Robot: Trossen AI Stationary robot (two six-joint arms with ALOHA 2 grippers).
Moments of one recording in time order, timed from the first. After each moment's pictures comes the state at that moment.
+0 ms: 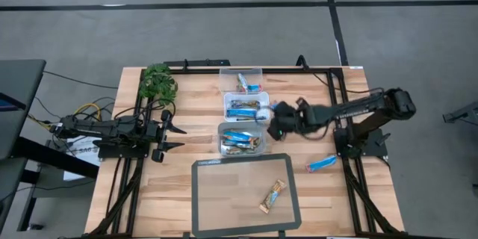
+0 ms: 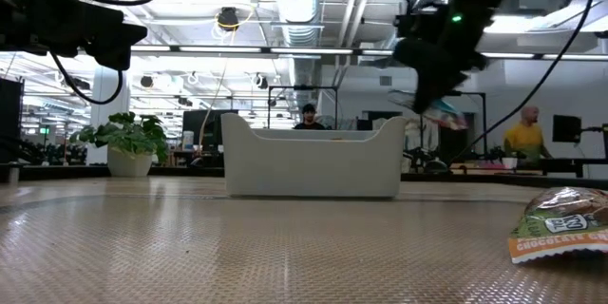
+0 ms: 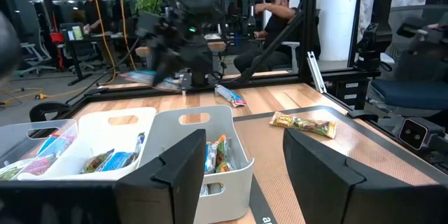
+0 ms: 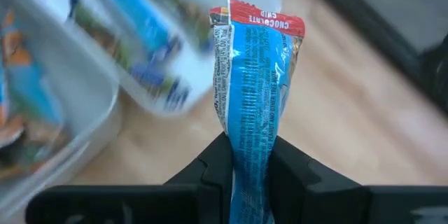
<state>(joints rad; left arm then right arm) -0.13 0.01 0.01 0.03 -0.01 0.06 0.07 1.47 0.98 -0.78 0.60 0.67</state>
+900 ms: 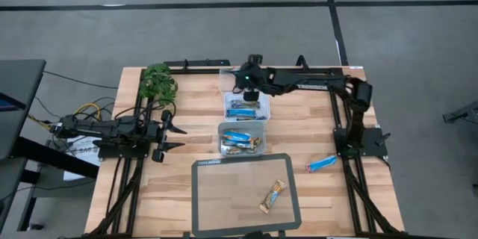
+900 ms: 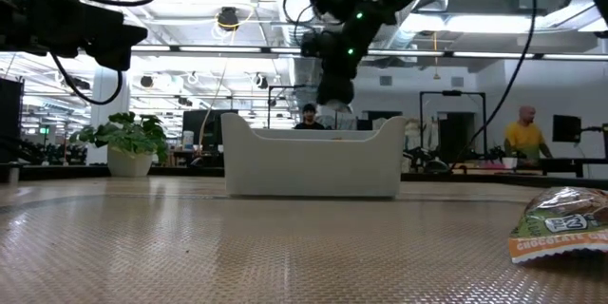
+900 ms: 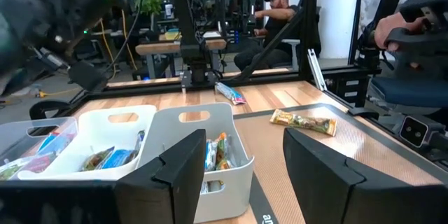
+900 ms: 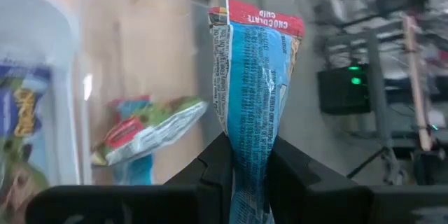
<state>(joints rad) -0.13 0.02 0.01 0.03 -0.01 0.06 -0.33 1.88 1.47 -0.37 0.51 -0.66</state>
